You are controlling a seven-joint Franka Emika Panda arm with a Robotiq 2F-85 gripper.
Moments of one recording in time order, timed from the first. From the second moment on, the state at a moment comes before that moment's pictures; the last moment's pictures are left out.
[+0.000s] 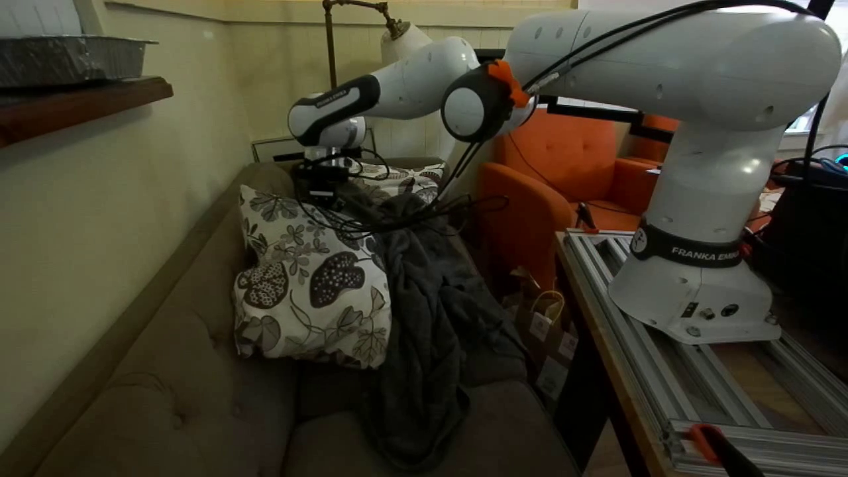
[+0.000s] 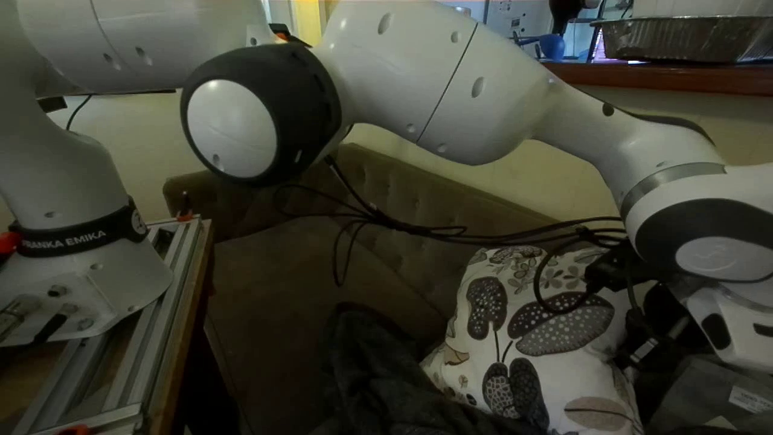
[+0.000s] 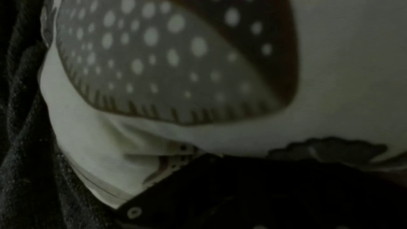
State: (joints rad) arm -0.51 1.49 -0.01 -0.50 0.27 1.87 0.73
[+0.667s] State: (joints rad) arm -0.51 1.48 0.12 -0.45 0.34 1.58 0.73
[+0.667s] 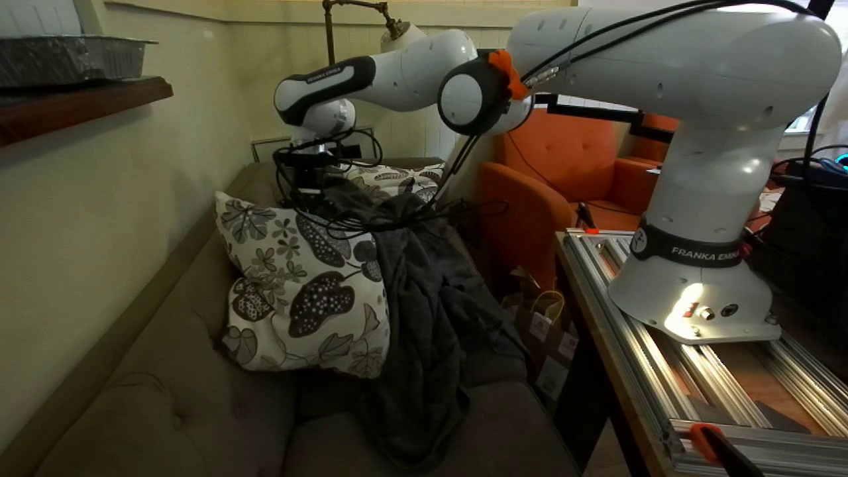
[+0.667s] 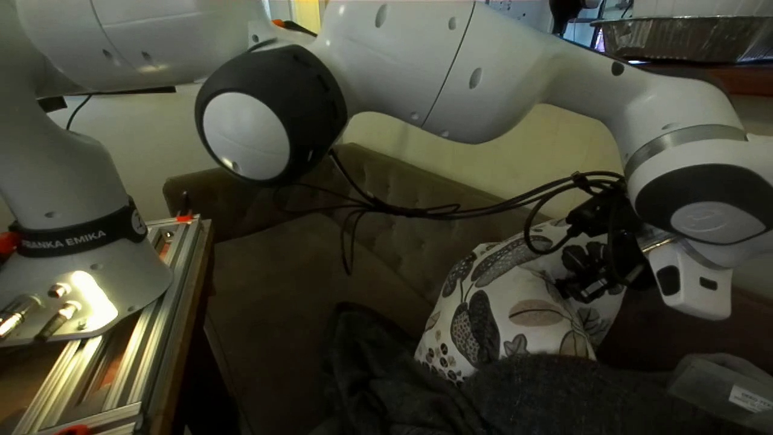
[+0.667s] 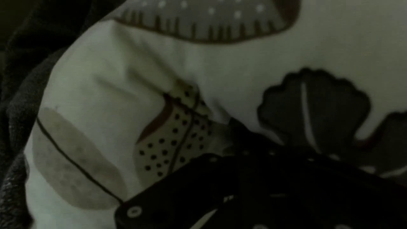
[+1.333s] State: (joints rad) arm -0.45 1.47 0.19 -0.45 0.38 1.42 0.69
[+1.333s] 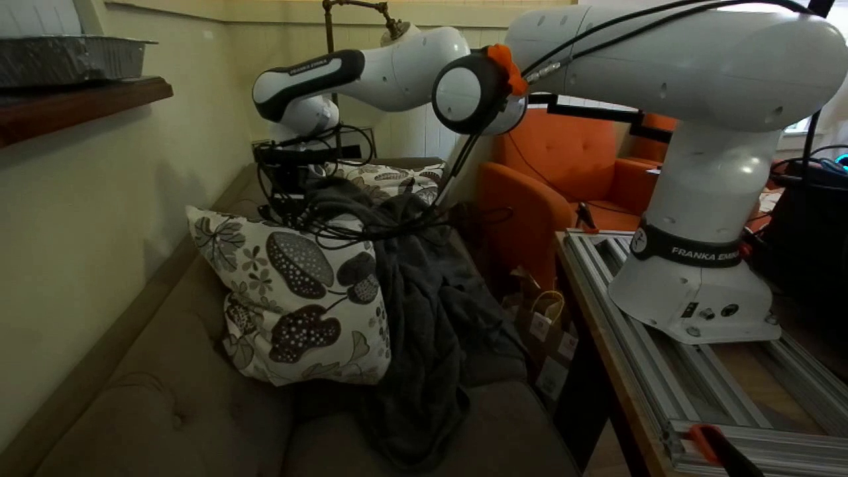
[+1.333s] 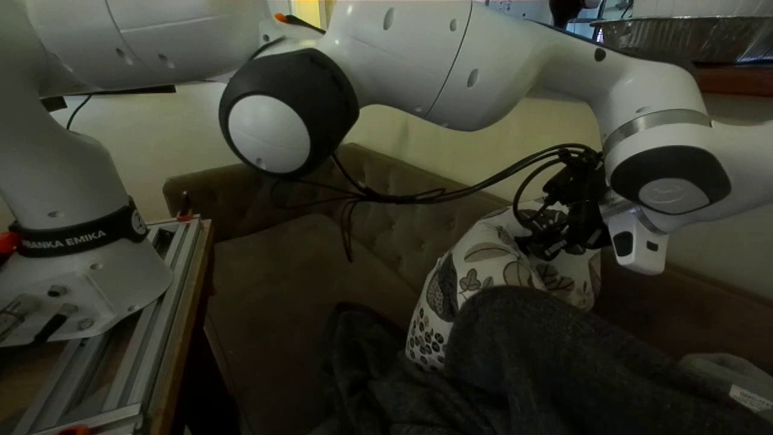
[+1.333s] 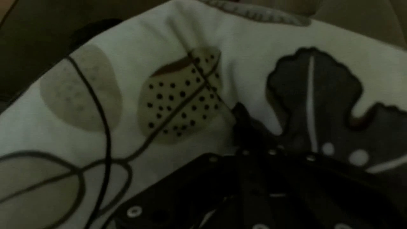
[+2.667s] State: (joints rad) arm -0.20 1.43 0.19 -0.45 0.38 1.30 0.56
